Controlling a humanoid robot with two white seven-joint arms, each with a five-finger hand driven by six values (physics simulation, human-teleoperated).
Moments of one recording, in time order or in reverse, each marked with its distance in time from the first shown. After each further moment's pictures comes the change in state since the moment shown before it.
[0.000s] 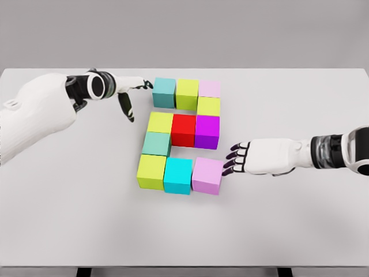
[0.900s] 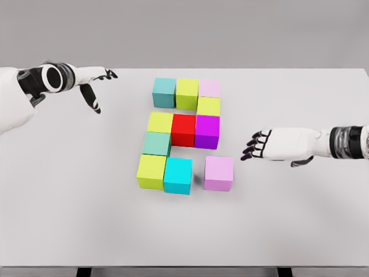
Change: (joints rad) left arm -0.014 0.172 0.016 -0.043 0.037 0.004 0.008; right arm 0.017 -0.027 -0.061 0.103 -0.003 0.000 0.000
